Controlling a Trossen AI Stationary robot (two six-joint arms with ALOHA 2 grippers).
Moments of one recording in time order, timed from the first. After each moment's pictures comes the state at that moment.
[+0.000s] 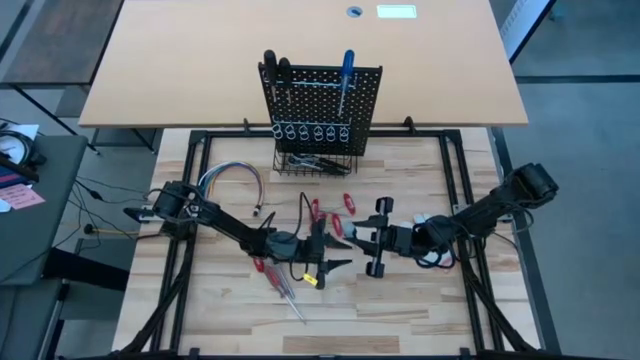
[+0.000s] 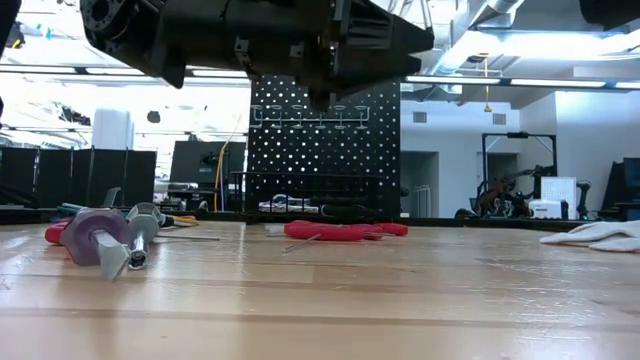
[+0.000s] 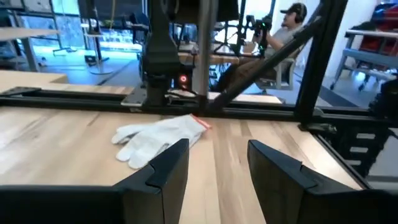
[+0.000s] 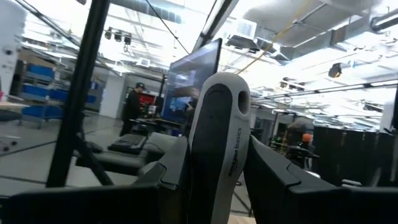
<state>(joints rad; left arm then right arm) -0.28 1.93 0.93 1.01 -0.29 -0.06 0.41 1.49 0.65 1.32 0.48 -0.44</state>
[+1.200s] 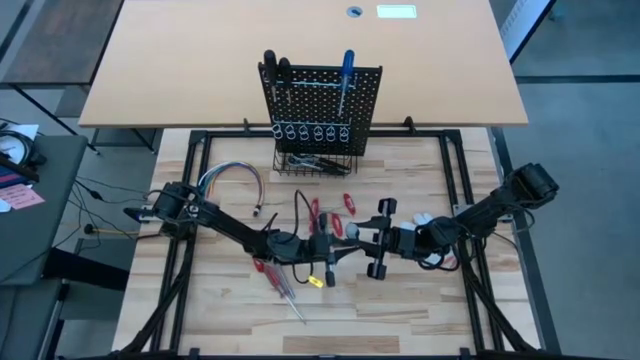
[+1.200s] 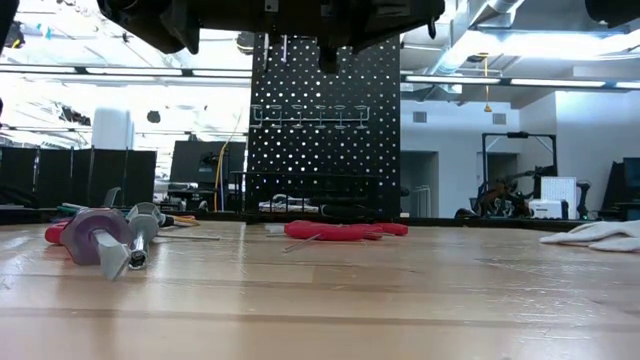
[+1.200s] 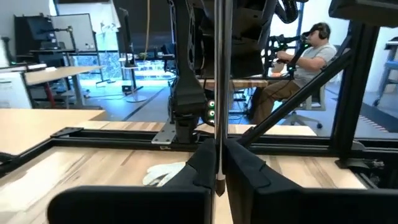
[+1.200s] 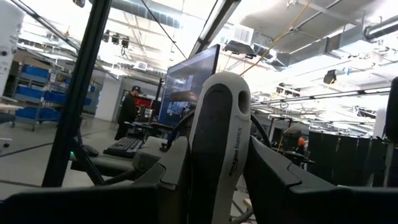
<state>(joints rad) -0.30 1.93 1.03 1.01 -0.44 0.07 0.43 1.49 0.65 1.35 0.51 -0.47</state>
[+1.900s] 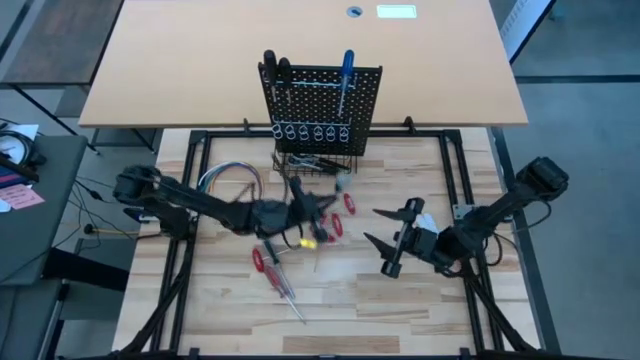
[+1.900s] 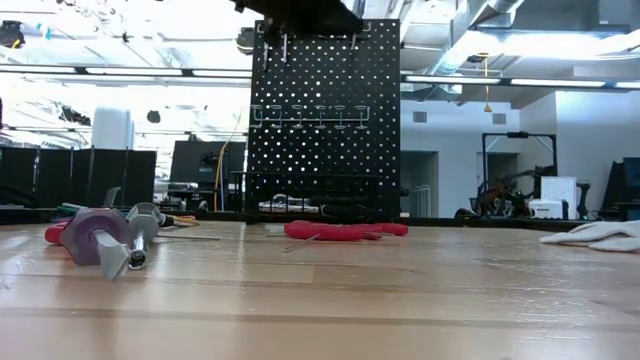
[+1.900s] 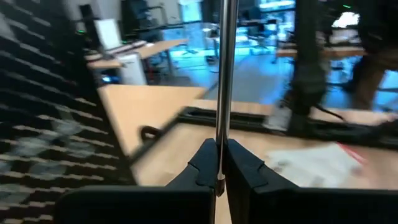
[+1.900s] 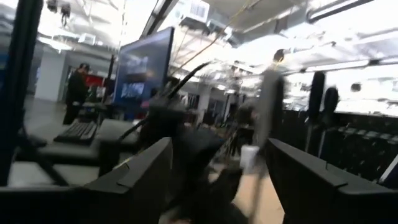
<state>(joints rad) -0.16 1.56 0.99 0.53 -0.68 0.10 0.61 1.35 0.65 1.26 0.89 -0.62</state>
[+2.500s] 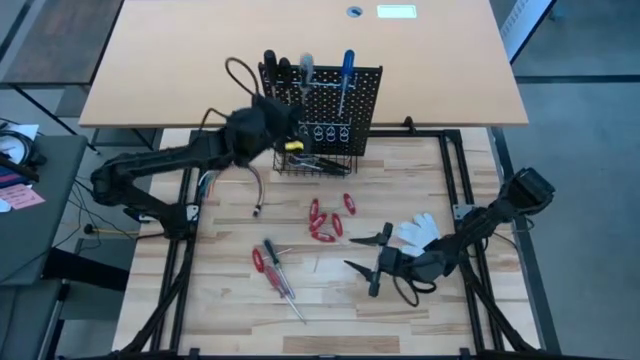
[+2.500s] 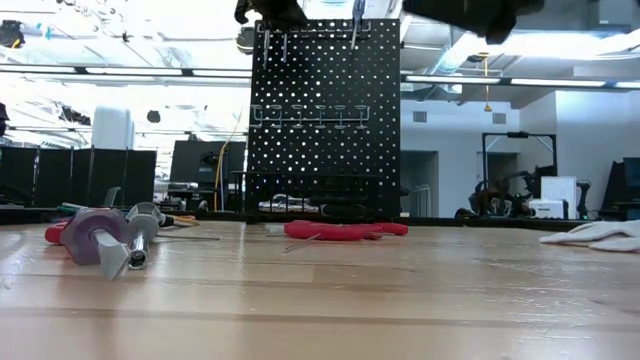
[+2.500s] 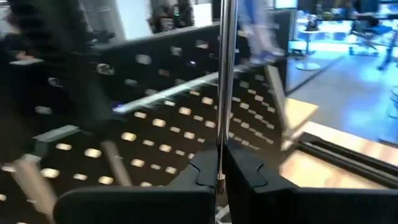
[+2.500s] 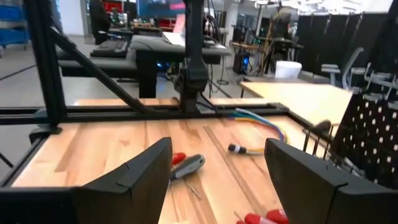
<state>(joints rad) 0.29 1.38 1.32 -0.02 -0.59 0.05 0.60 1.56 0.65 0.88 0.90 -0.03</state>
